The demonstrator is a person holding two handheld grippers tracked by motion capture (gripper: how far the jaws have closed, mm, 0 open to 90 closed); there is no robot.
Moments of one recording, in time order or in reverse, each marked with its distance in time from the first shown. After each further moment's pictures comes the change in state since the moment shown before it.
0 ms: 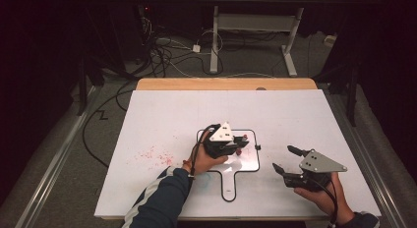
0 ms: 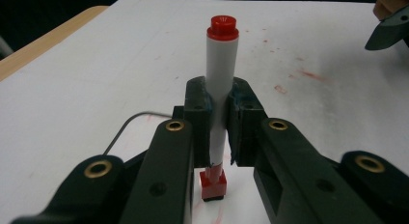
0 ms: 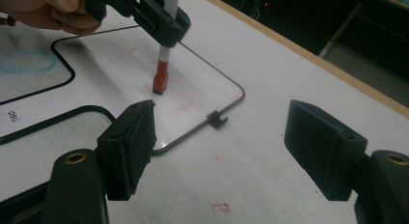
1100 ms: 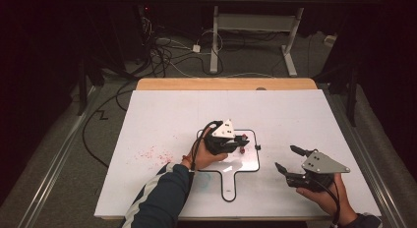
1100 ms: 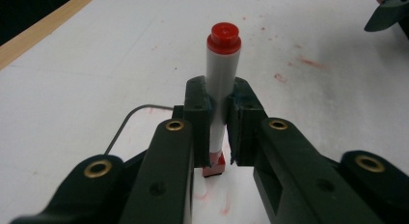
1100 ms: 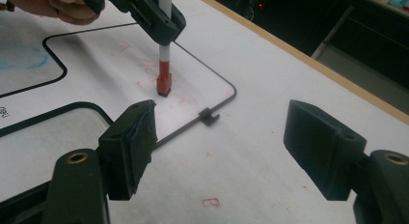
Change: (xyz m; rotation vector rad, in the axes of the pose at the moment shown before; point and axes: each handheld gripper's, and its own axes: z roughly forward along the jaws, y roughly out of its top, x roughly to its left) left arm 0.014 -0.001 -0.014 0.064 -0.025 0.004; right arm -0.002 -0.001 -0.003 0.002 -0.021 -0.012
